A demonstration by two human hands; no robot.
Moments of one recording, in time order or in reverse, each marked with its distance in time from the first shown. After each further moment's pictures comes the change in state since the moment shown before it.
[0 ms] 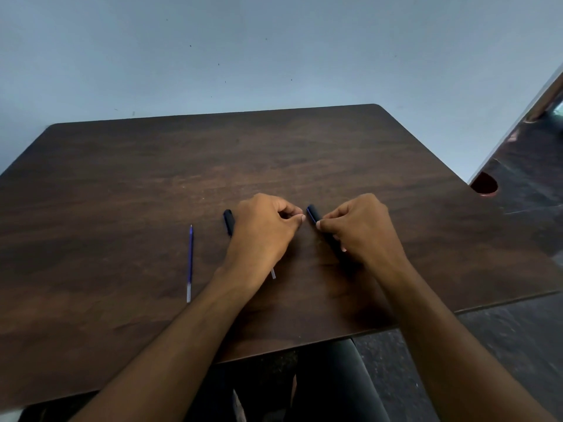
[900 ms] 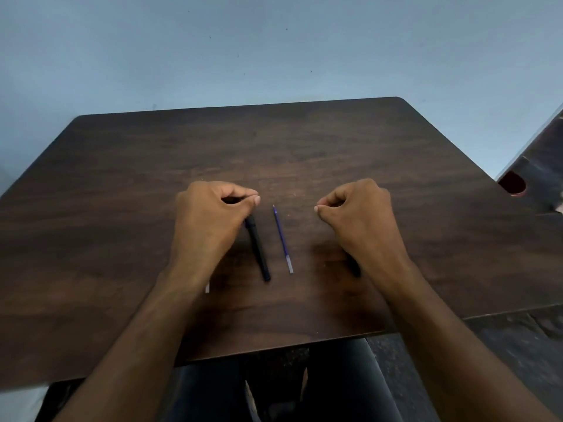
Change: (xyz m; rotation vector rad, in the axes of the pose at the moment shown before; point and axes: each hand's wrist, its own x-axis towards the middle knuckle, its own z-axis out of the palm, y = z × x) left_hand -0.004 -0.045 -0.070 -0.041 0.212 -0.077; right_hand -0.025 -0.028 0.015 -0.061 0.058 -0.302
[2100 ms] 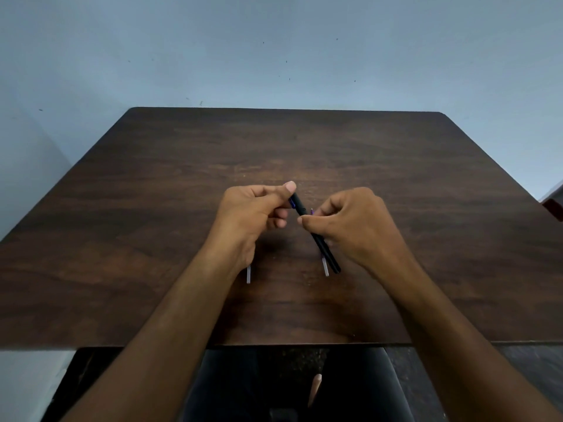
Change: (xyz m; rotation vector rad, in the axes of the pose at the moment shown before) left_hand 0.004 -0.006 -0.009 -0.728 -0.180 -0.439; right_hand -0.010 -0.052 0.024 0.042 -0.254 -0.002
